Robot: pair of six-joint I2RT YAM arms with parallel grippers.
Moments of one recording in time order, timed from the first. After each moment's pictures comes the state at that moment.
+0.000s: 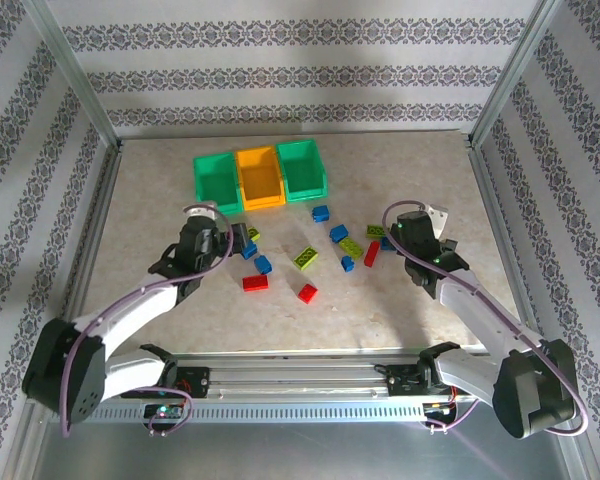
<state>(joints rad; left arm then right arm) -0.40 1.20 0.61 -0.01 -0.24 -0.44 0.29 1.09 0.67 -0.43 0.51 0.50</state>
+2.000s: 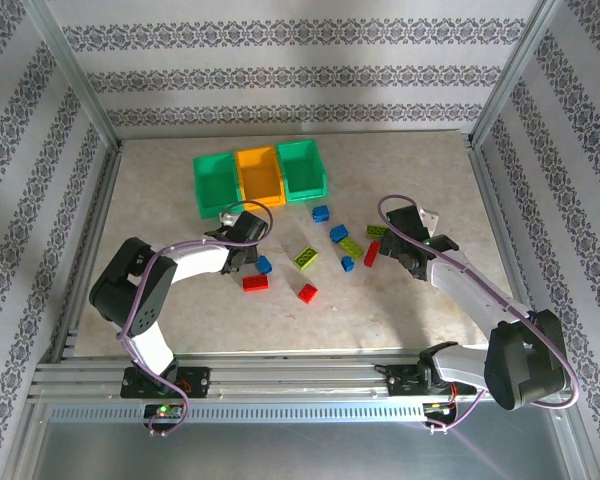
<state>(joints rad) -0.51 1.72 0.89 -0.29 -0.37 -0.64 0.31 1.24 0.77 -0.61 0.42 0.60</state>
